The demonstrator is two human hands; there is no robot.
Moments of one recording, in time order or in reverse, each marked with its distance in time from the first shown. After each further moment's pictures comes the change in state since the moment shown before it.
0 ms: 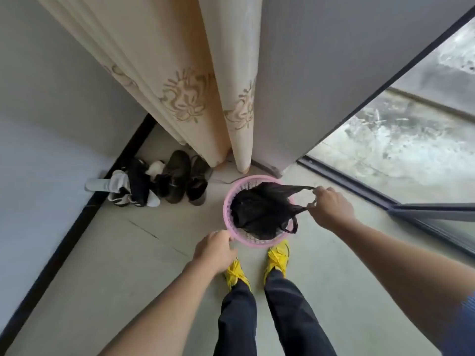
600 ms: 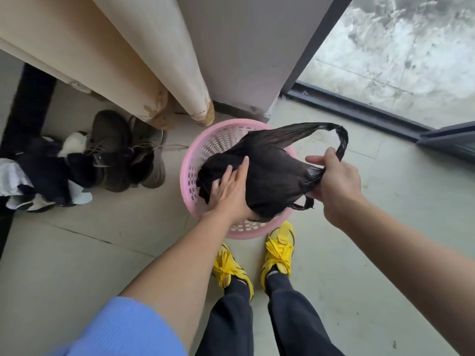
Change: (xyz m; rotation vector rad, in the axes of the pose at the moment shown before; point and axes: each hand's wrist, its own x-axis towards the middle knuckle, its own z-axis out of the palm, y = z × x) left_hand 0.254 0.023 0.152 0.195 -0.025 0.310; right_hand 0.099 0.030 0.177 1.391 0.174 0.605
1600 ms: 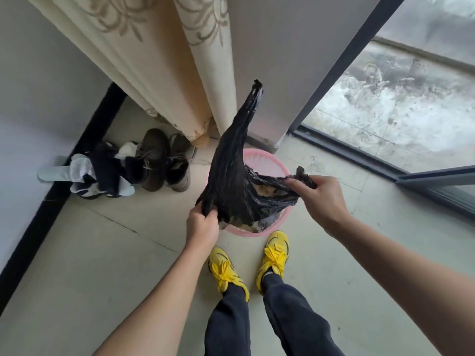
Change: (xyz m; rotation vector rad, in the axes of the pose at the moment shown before) left_hand -0.185 0.007 -0.067 -1.023 0.546 -0.455; right_hand -0.126 -0.054 -0.040 -0.456 -0.254 -0.468
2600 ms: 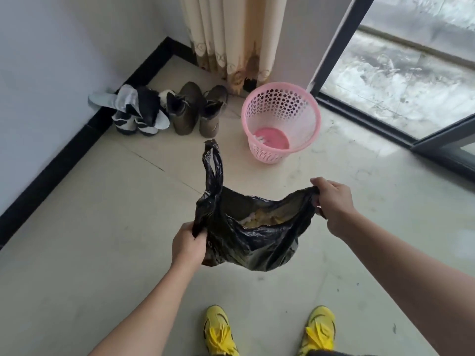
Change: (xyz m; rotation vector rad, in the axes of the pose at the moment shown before) left_hand -0.153 -0.344 -0.106 0.131 0.069 0.045; right_hand -0.236 0.199 0.100 0.329 0.042 0.160
